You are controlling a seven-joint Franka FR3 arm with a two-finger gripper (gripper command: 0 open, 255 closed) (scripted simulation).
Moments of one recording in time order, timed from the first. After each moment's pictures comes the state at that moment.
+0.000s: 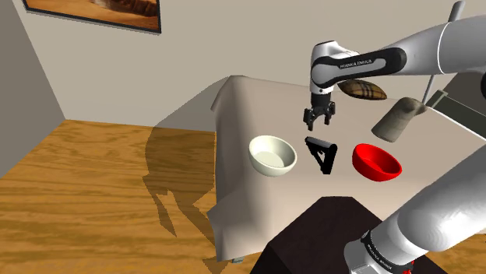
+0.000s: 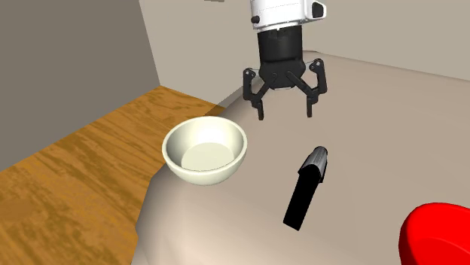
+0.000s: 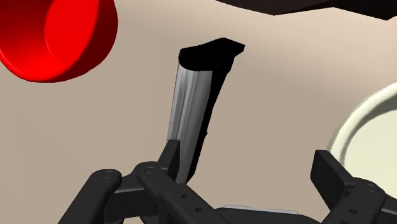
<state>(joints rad) -0.15 -0.04 -0.09 -2.12 -0.22 1.80 0.10</state>
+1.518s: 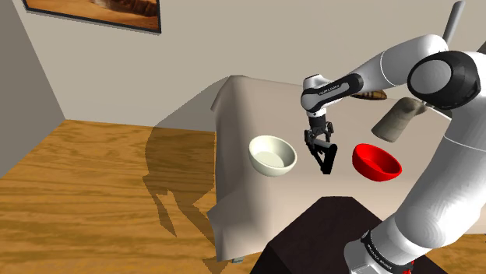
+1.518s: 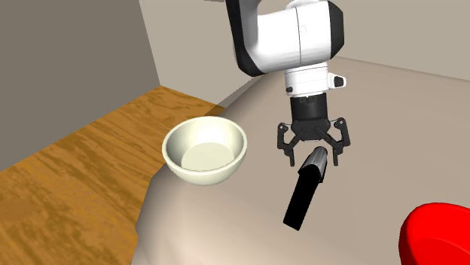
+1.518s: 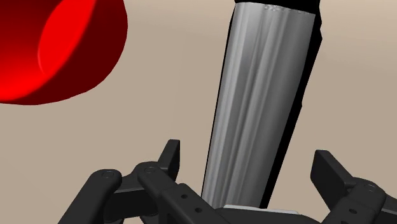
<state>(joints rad) -0.23 0.29 -0.16 -2.05 -0.29 1.89 0.11</state>
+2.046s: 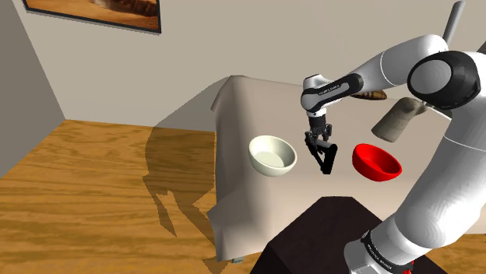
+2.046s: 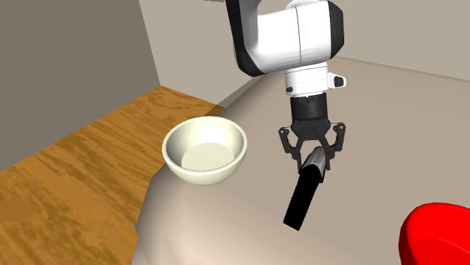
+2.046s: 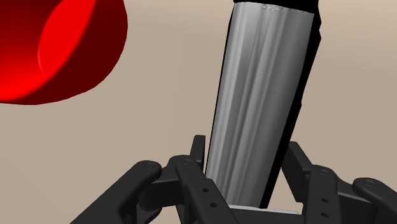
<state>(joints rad) -0.23 0.29 -0.16 -2.05 -0.29 1.89 0.11</state>
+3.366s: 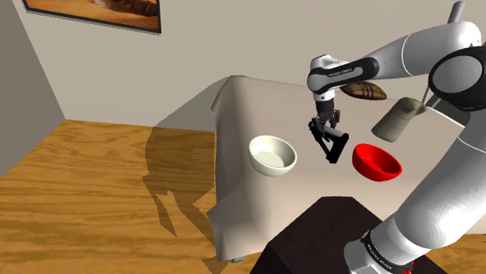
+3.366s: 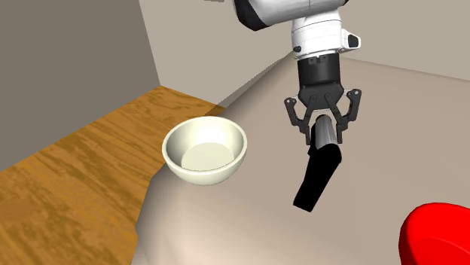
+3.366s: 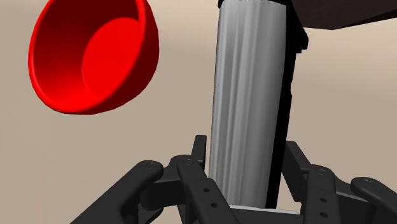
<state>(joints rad) -0.22 0.17 -0.16 -1.98 -0.29 1.71 0.07</state>
